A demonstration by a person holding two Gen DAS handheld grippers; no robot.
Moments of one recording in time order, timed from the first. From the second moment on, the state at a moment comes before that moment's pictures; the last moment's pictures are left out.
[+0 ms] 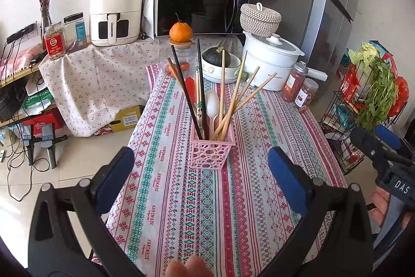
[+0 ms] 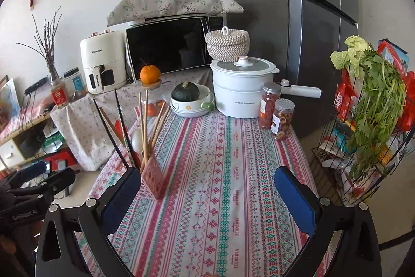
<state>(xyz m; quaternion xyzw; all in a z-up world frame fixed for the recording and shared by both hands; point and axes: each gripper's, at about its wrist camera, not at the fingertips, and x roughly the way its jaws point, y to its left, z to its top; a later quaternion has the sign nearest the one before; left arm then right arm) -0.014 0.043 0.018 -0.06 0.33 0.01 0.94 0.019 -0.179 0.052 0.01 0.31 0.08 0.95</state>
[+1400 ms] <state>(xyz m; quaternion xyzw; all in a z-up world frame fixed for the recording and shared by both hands) -0.009 0.029 -0.003 -0.03 0.34 0.04 0.94 0.033 -0.182 0.014 0.00 0.34 0.04 0.94</state>
